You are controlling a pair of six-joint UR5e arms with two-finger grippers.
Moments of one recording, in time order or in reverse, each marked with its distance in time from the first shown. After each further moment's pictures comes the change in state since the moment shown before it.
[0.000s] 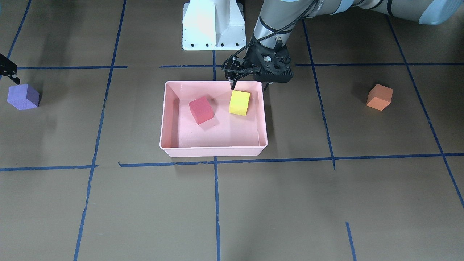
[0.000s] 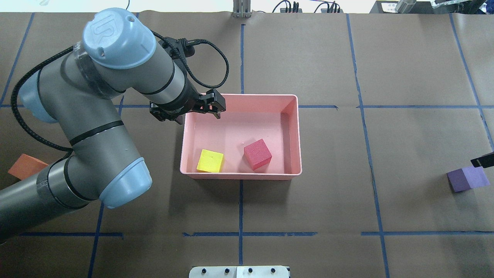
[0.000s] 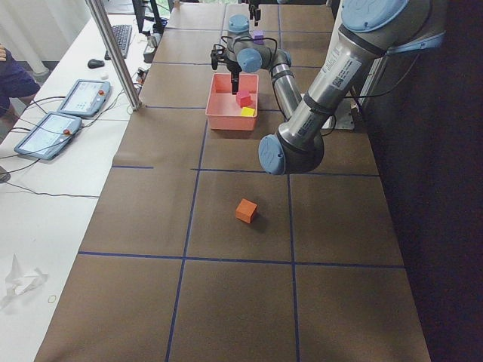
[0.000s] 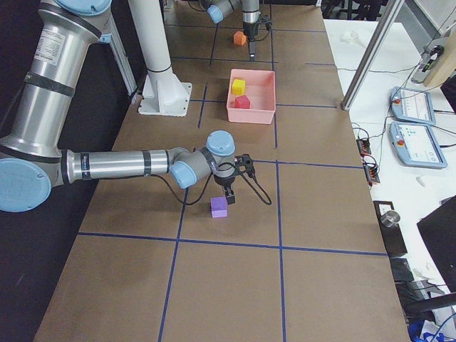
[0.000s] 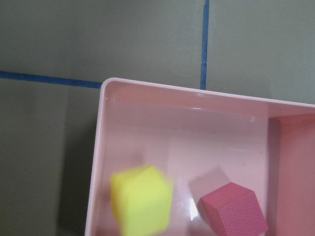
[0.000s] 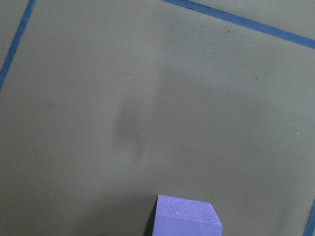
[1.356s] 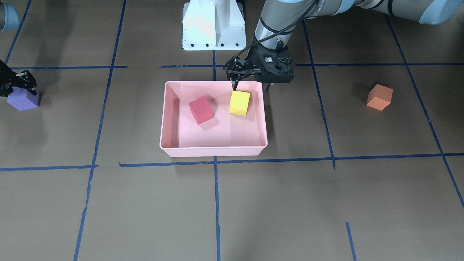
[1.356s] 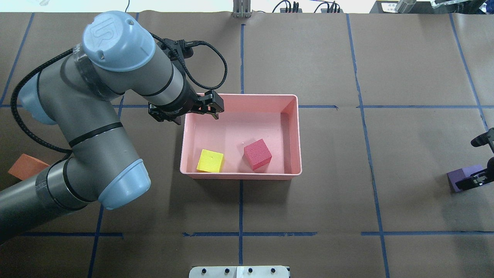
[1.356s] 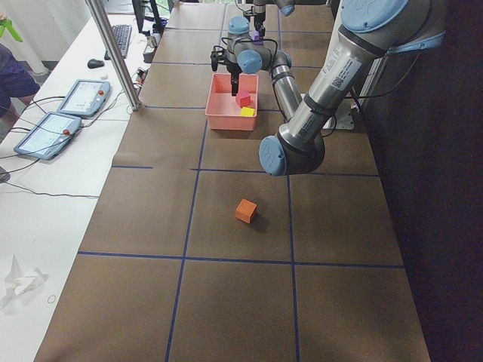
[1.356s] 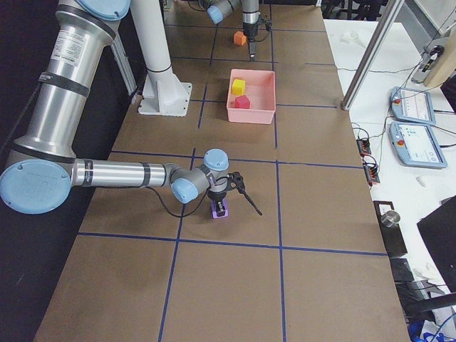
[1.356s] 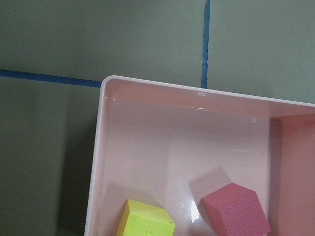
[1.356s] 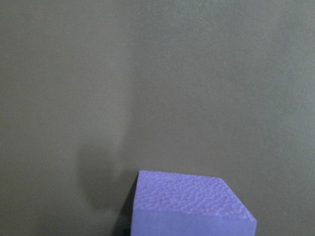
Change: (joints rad) left arm 0.002 0.012 -0.003 0.000 0.010 0.002; right arm -0.182 0.004 -0.123 0.078 -0.101 0.051
